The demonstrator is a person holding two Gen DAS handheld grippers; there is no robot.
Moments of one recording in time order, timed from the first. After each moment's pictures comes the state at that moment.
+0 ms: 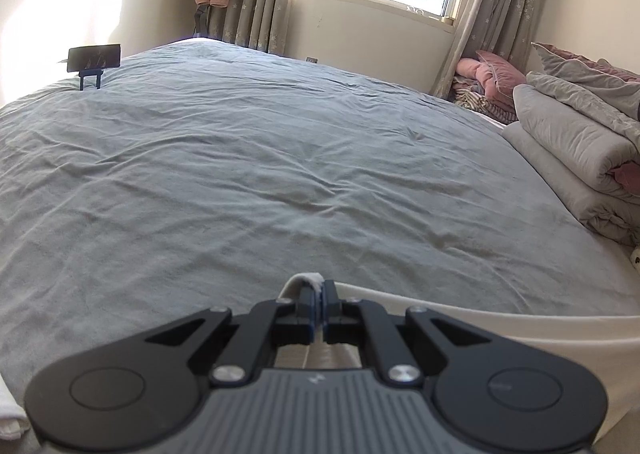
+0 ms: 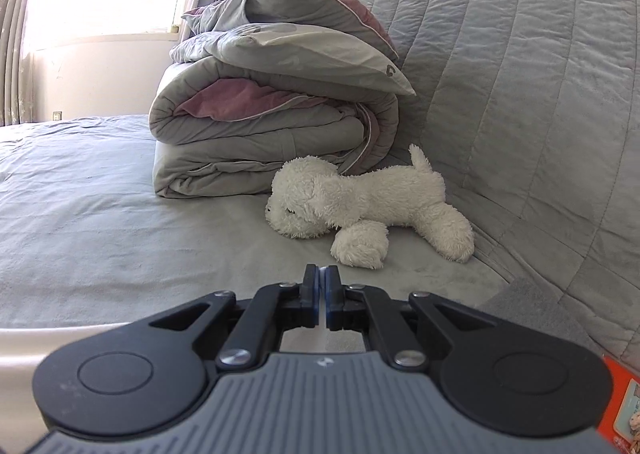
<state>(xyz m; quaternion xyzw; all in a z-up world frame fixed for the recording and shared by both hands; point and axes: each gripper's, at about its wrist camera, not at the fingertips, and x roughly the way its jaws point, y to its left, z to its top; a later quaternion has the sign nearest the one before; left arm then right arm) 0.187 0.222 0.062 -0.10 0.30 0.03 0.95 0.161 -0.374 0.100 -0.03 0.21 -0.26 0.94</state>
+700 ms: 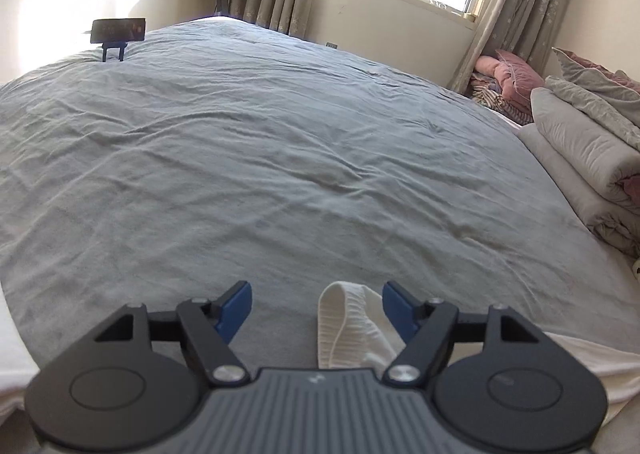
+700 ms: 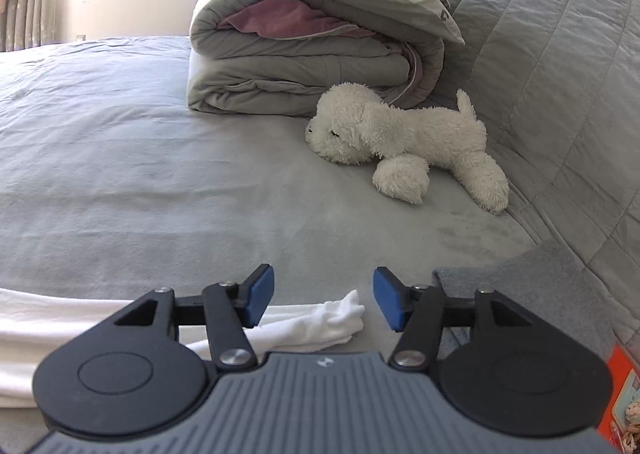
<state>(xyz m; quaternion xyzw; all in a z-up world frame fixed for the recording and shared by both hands) 0.157 0.251 0.064 -0.15 0.33 0.05 0.93 0.159 -0.339 0.073 -0.06 0.32 -0.21 0.92</state>
